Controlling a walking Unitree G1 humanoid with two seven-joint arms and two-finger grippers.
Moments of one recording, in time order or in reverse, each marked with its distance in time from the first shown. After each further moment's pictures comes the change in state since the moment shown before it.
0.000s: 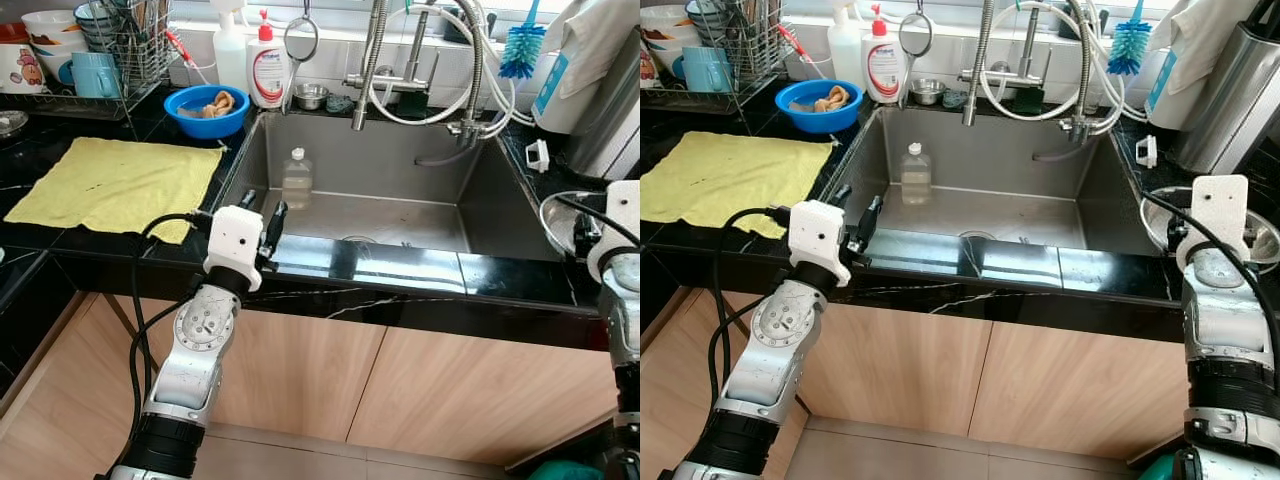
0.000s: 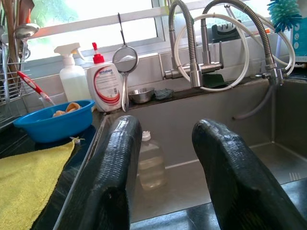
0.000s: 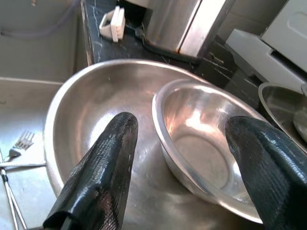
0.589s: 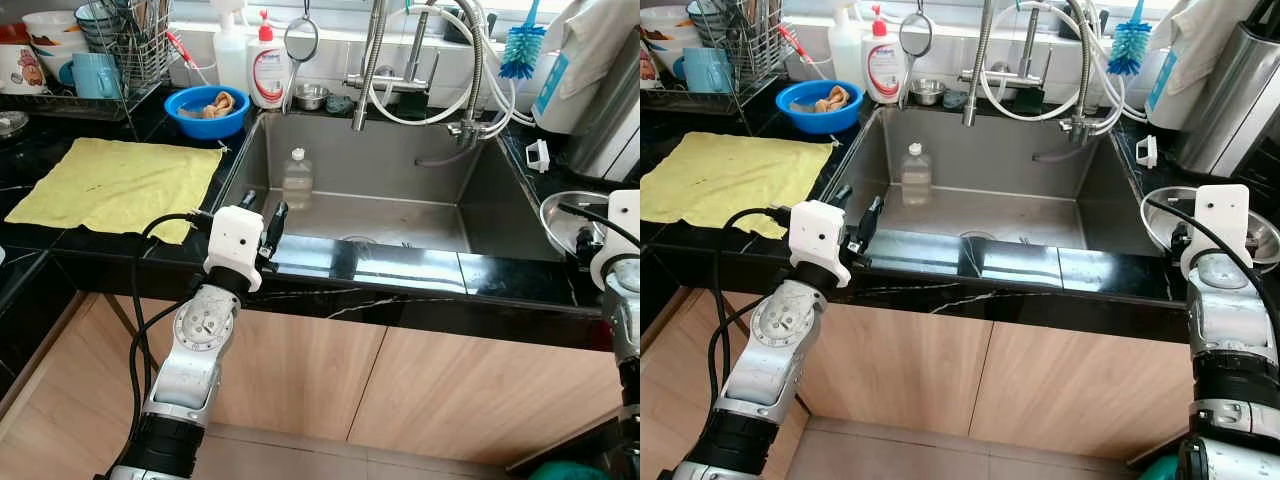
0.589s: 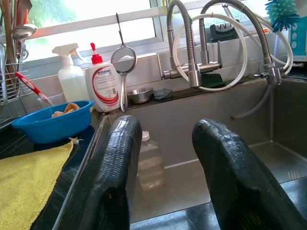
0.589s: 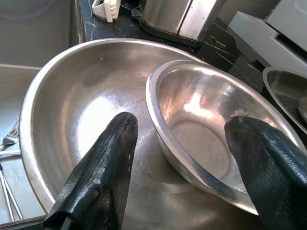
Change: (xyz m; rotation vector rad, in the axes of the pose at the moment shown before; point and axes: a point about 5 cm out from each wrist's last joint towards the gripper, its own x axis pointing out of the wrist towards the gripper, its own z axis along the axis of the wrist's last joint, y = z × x) left arm 0.000 0.000 0.000 0.001 0.000 -0.007; right arm 0.007 -0.002 -0.006 0.002 0.048 0.005
